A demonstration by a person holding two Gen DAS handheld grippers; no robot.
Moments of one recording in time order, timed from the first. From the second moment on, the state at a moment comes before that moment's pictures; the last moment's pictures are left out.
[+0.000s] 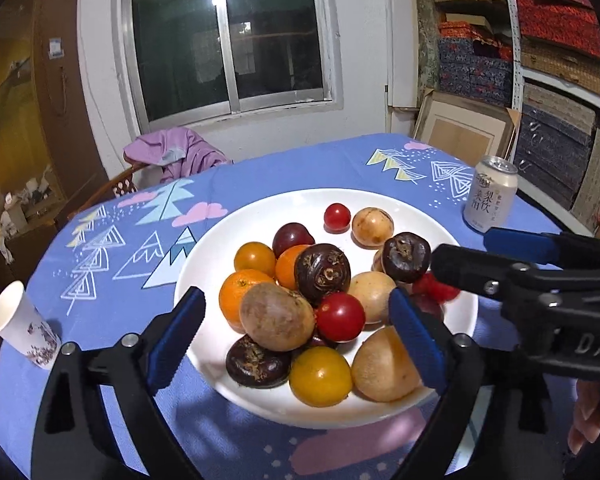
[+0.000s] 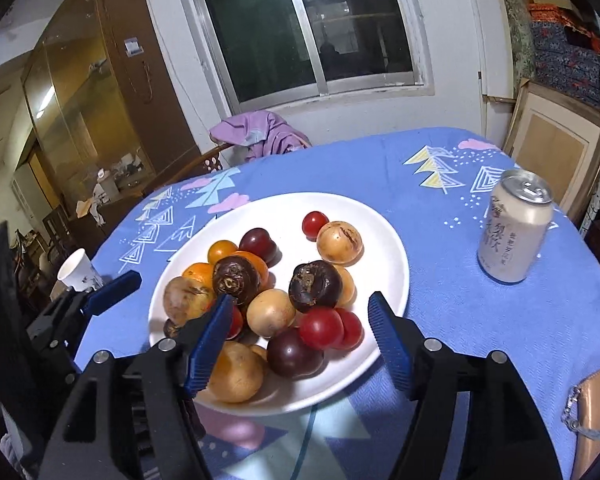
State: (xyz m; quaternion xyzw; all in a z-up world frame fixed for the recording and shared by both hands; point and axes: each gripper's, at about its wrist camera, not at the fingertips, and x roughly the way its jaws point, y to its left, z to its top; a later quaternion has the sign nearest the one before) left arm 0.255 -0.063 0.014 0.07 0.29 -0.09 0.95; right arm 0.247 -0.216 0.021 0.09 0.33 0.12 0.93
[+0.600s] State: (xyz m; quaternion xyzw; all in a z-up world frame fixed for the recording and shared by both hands) left arm 0.168 -0.008 0.024 -0.01 0.32 -0.06 0.95; right arm 0.130 -0.202 0.016 0.04 0.29 0.07 0.95
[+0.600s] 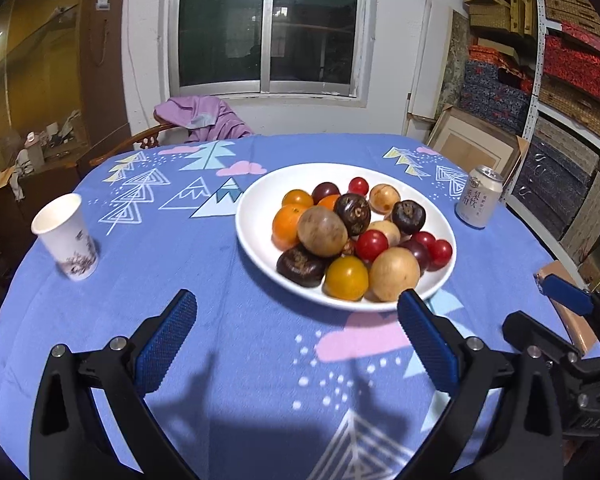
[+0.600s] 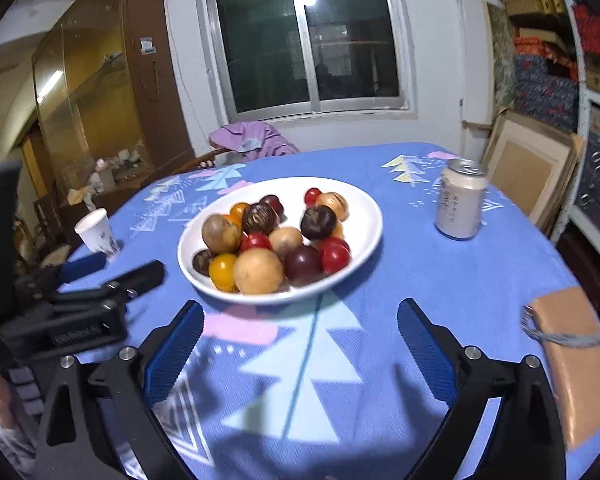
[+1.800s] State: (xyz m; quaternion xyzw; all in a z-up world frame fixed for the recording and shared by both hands) left arm 0.110 -0.017 0.033 0.02 0.30 -0.05 0.95; right arm 0.085 -0.188 0.013 -0.01 0.24 0.05 0.97
